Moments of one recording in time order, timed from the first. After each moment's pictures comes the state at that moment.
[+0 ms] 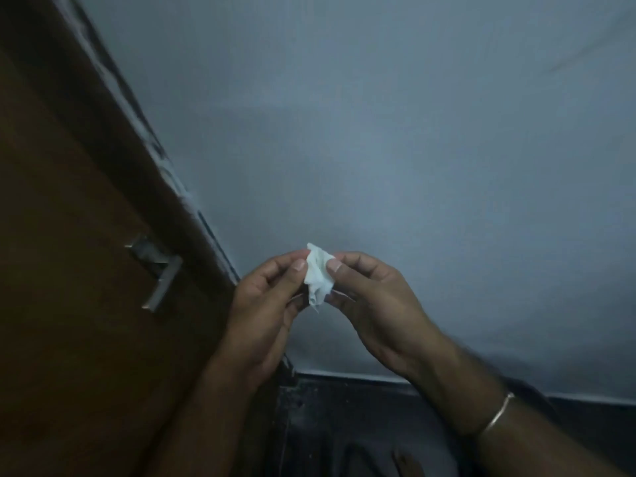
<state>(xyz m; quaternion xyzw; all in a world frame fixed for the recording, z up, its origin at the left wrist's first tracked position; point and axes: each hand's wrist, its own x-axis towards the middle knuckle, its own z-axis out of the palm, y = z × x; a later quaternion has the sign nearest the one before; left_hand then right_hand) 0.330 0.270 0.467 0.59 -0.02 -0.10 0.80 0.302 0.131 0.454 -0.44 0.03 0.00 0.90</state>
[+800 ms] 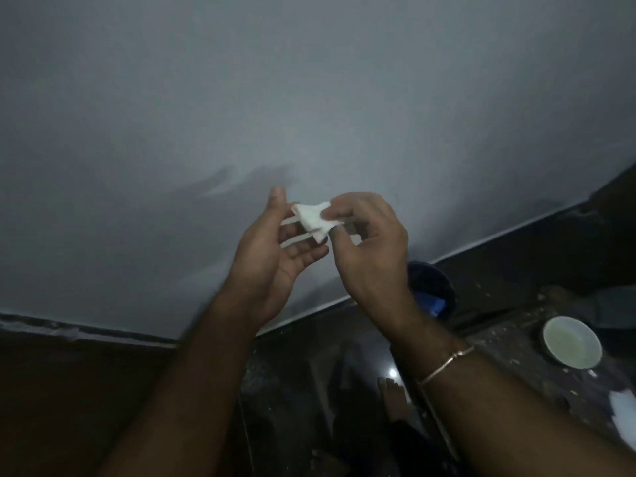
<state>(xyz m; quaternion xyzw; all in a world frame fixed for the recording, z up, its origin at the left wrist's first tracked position) 0.323 0.033 0.376 0.58 0.01 -0.38 0.72 0.237 -0.055 0.343 -0.73 0.24 -0.40 0.50</state>
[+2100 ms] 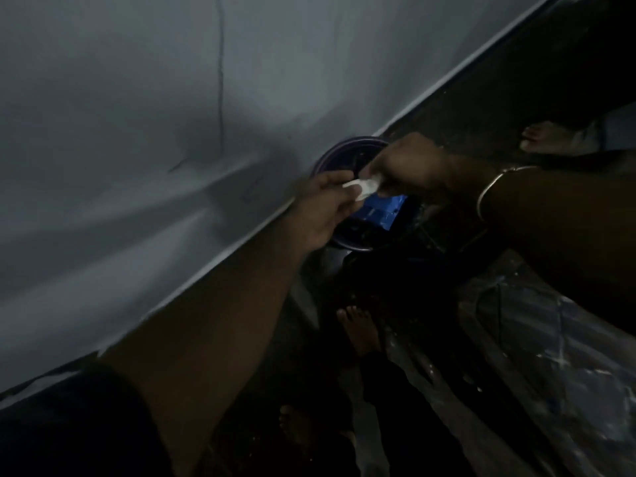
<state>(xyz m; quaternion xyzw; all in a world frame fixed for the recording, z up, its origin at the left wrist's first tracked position) 0.262 -0.194 -0.117 0.62 0.02 -0.61 0.49 0.161 -0.313 -0.093 -0.60 0.54 0.07 0.58</state>
